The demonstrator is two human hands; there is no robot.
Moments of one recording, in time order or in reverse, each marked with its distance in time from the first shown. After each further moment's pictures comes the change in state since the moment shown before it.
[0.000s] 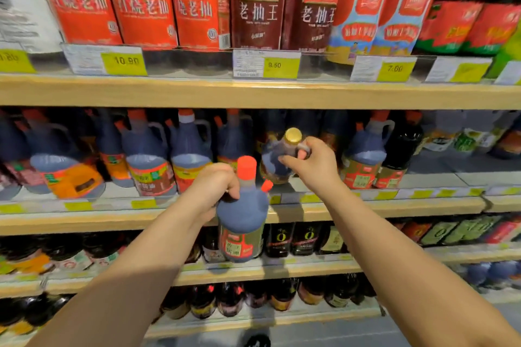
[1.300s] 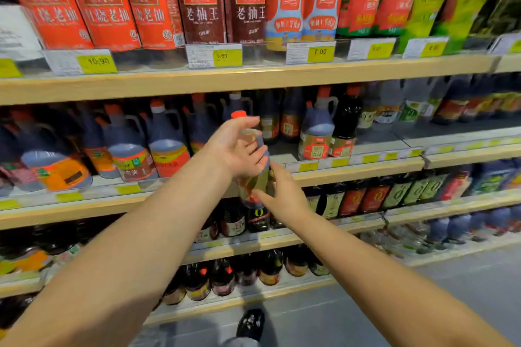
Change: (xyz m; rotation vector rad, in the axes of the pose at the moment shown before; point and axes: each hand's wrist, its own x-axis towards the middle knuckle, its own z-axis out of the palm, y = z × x) left_hand -0.074 0.074 0.083 -0.614 -0.275 -0.540; right_hand -0.126 0.017 -0.028 -0.074 -0.214 0.056
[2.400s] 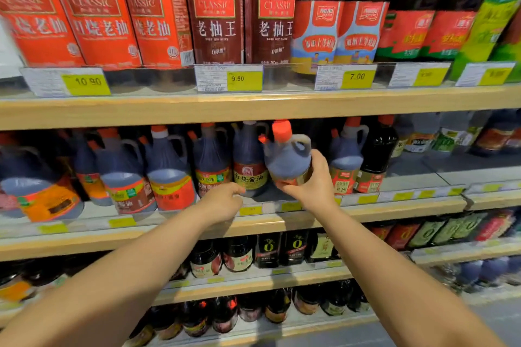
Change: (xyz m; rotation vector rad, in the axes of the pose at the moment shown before) left_hand 0.120 0.016 -0.103 1.570 0.275 0.385; right_hand 0.127 0.053 -0.012 0.155 0.250 -0.093
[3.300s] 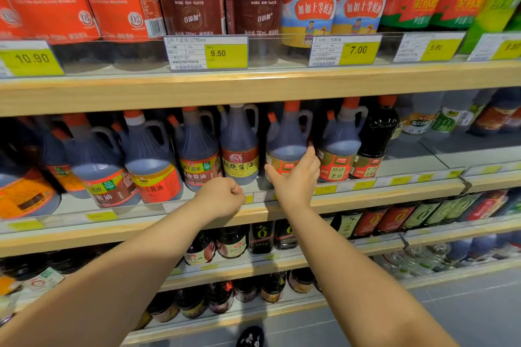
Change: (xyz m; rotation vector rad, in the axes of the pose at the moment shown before) left_hand 0.022 -0.005 0.026 0.075 0.018 -0.023; right_hand -0.009 -0.001 0.046 -0.230 0.265 0.348
